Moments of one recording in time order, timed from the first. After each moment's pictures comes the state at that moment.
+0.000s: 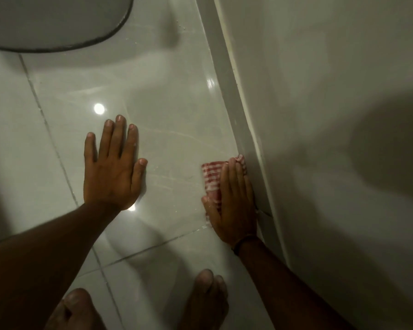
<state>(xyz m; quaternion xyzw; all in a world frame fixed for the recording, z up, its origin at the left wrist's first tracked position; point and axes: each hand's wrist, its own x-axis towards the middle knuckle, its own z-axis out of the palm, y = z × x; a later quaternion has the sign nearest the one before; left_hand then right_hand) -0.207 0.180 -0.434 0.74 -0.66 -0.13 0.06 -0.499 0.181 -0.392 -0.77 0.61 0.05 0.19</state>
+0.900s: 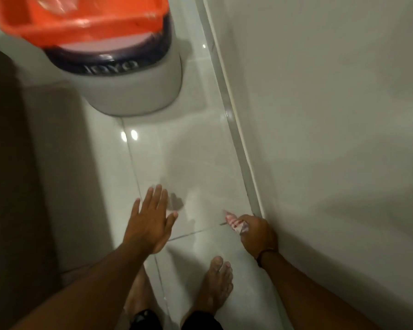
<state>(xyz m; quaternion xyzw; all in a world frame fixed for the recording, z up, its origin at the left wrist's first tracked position) -0.210 0.245 -0.235 0.71 -0.57 -0.39 -0.14 -0.506 0.181 -0.236 -0.62 0.68 0.16 0.35</state>
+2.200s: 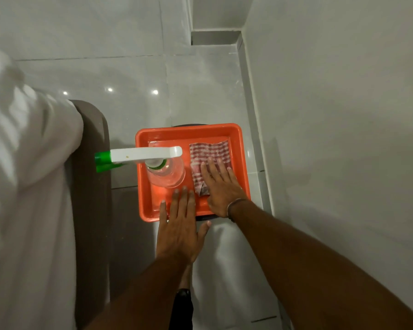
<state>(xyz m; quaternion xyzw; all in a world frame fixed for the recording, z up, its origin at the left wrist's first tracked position) 0.001 -0.045 -0.075 0.78 -0.54 -0.31 -0.07 -0.096 -0.204 -0.092 -0.86 0.38 0.23 0.25</state>
